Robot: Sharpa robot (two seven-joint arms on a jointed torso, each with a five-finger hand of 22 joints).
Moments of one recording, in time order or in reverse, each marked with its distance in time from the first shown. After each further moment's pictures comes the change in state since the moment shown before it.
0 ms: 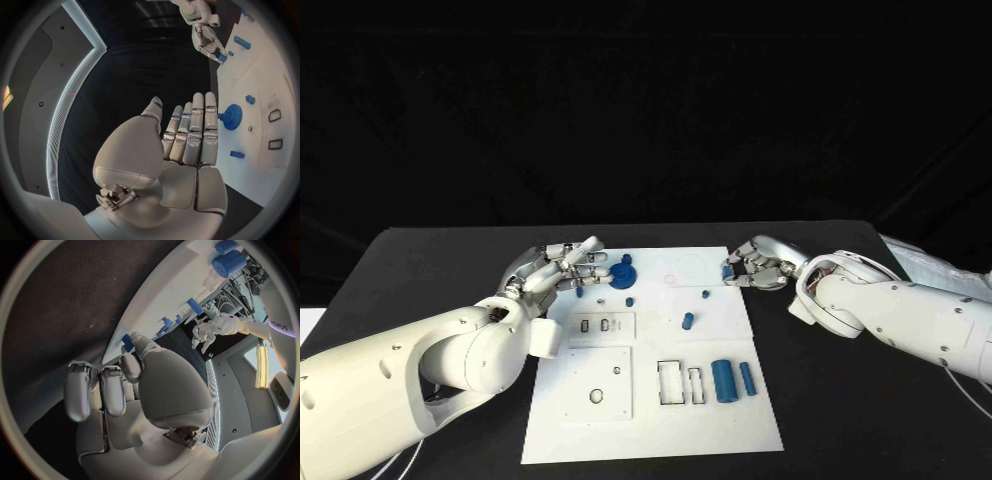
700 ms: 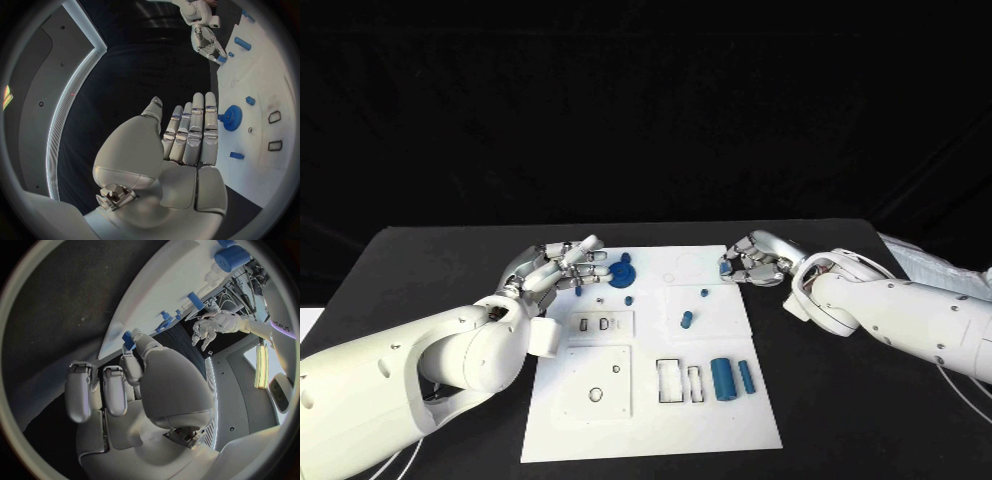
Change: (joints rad) left arm 0.000 0.001 0.000 -0.001 0.000 0.003 -0.002; left_hand 0.000 0.000 0.002 -0.002 0.000 0.000 0.000 0.000 0.000 0.000 0.000 0.000 0.000 0.000 0.000 -0.002 0.000 0.000 0.000 0.000 0.000 0.000; right arm -0.001 0.002 0.003 0.024 0.021 -0.059 -0.006; right_hand -0.001 0.026 0.038 -0.016 -0.012 0.066 -0.028 0.036 0.007 0.027 -0.027 0.033 0.030 0.001 -0.027 0.004 0.000 0.000 0.003 -0.018 0.004 0.006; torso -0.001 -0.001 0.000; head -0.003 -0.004
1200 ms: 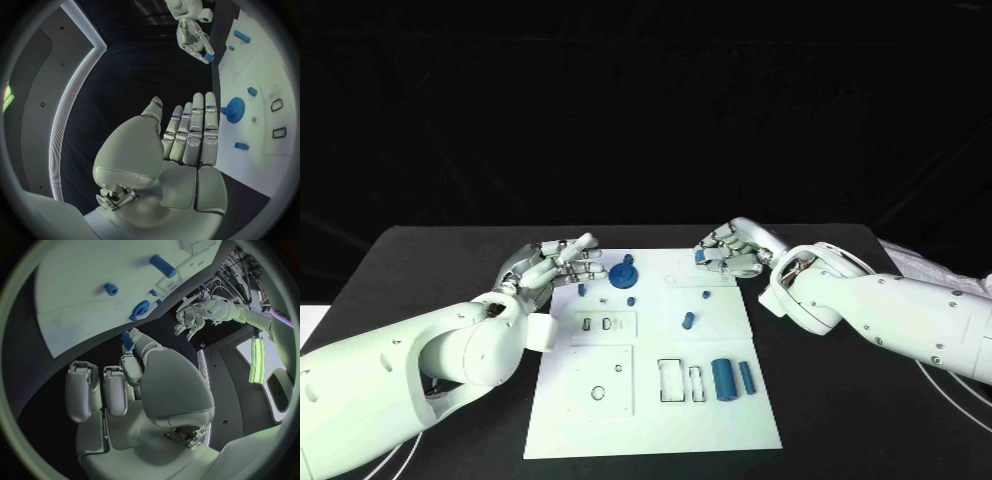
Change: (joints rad) left arm 0.000 0.006 0.000 -0.039 0.001 0.001 0.000; left_hand 0.000 0.000 0.001 -0.001 0.000 0.000 0.000 0.000 0.000 0.000 0.000 0.000 0.000 0.000 0.000 -0.004 0.001 0.000 0.000 0.000 0.000 -0.001; right arm 0.029 0.019 0.006 0.172 0.027 -0.077 -0.098; right_hand -0.007 0.017 0.036 -0.021 -0.012 0.000 -0.001 0.000 -0.001 0.005 -0.005 0.000 0.001 0.000 0.000 0.000 0.001 0.000 0.000 -0.007 0.000 -0.006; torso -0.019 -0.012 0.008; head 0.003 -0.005
